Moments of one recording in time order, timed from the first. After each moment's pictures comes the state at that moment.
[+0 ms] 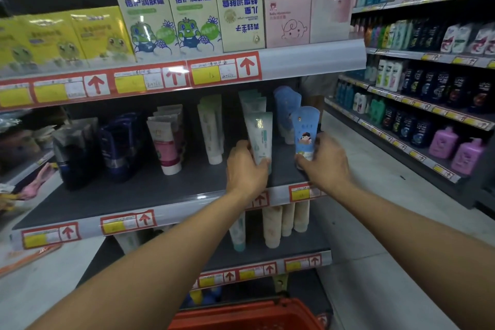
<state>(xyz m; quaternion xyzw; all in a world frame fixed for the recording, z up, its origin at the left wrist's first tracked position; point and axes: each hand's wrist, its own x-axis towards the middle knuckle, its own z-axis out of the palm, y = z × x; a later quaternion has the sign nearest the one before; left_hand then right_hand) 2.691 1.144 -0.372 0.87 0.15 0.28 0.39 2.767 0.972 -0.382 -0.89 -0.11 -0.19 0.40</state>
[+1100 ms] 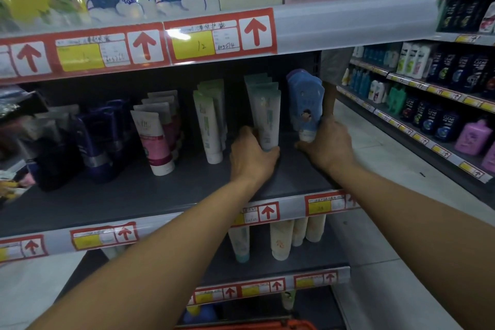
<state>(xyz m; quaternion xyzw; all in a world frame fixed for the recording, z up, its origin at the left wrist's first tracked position) 2.759 1.169 -0.384 0.87 0.18 0.26 0.38 2.845 1.018 -0.385 -0.91 -0.11 -0.18 0.35</state>
